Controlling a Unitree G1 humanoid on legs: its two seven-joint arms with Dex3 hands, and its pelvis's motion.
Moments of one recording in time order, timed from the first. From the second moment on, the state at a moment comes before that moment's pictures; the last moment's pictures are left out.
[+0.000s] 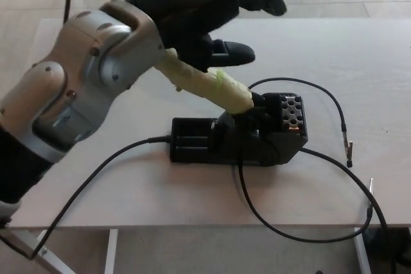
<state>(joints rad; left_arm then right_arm) -0.88 0.62 -0.65 -0.07 0.50 0.03 -0.31 0.11 -0.82 -0.48 1.19 0.12 -0.08 0.33</state>
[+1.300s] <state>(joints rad) -0.92 0.87 -0.77 -0.15 0.92 -0.01 -0.65 0.08 -0.84 -0.47 1.19 0.12 -0.08 0.33</state>
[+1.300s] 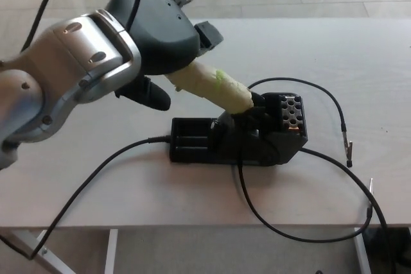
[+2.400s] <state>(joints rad) -0.67 0.74 -0.51 -0.07 1.03 -0.10 -0.35 0.07 -0.88 -0.42 1.18 0.11 -0.12 0.34</state>
